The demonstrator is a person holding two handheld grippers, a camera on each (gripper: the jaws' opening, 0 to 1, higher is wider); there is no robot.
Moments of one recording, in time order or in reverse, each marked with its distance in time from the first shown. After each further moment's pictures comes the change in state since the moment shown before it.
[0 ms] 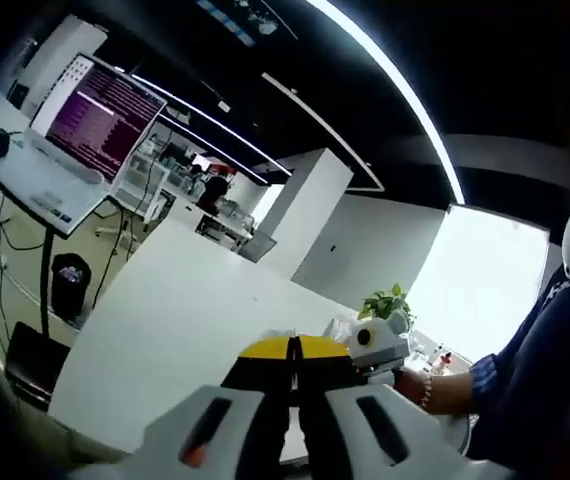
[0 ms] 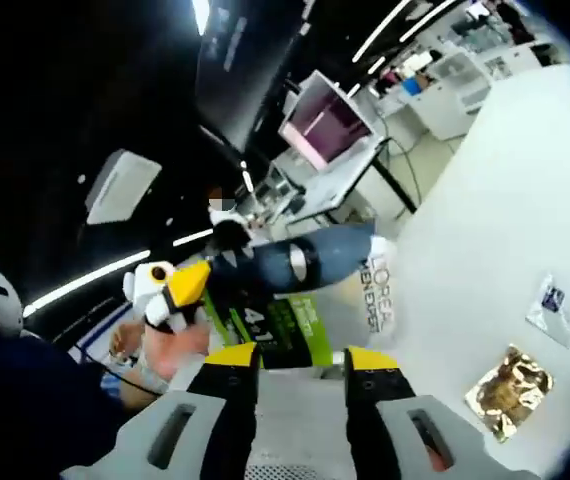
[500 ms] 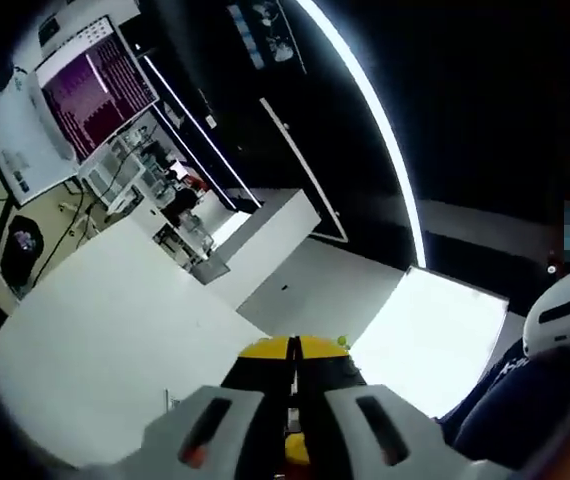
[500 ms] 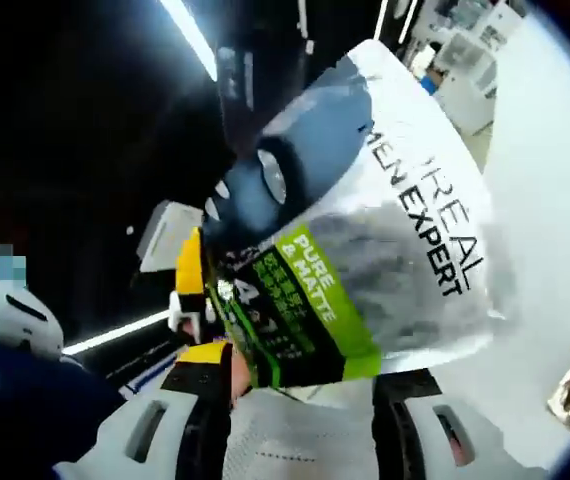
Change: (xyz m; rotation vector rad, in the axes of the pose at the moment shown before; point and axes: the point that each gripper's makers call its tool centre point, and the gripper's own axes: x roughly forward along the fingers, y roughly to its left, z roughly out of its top) left arm 0.015 -0.023 0.024 -0.169 -0.117 -0.122; right arm -0.001 0.034 0.040 -0.005 -0.266 0.183
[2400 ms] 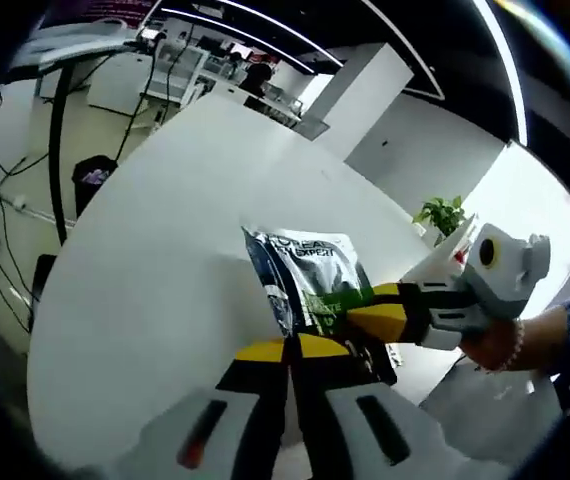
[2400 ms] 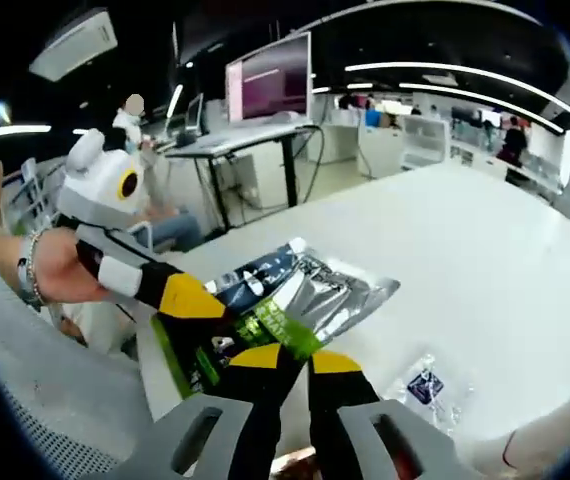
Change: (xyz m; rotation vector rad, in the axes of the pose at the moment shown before) left arm 0.008 0.212 -0.140 0.152 0.681 0.422; right arm -0.032 -0.190 -0.006 -0.580 0.366 -0.817
